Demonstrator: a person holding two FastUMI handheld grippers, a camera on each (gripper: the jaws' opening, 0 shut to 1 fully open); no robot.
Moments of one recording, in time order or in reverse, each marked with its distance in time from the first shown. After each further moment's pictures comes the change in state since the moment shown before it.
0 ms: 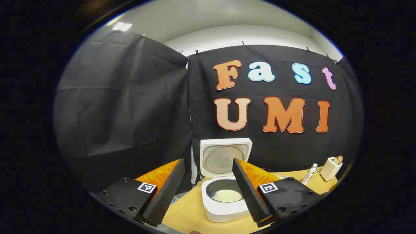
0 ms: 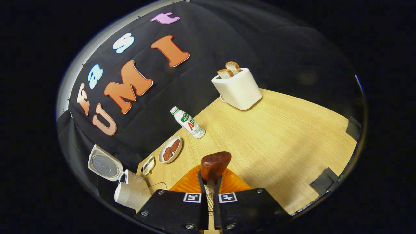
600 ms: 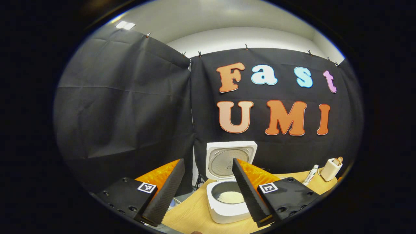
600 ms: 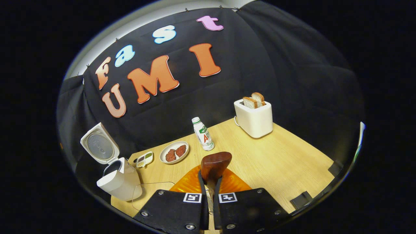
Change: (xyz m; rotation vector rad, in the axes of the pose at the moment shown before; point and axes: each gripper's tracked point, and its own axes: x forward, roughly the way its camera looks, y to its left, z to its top) left arm 0.005 0.028 0.002 -0.001 -0.018 -0.022; right arm -0.050 0.068 0.037 -0.340 -0.145 0.010
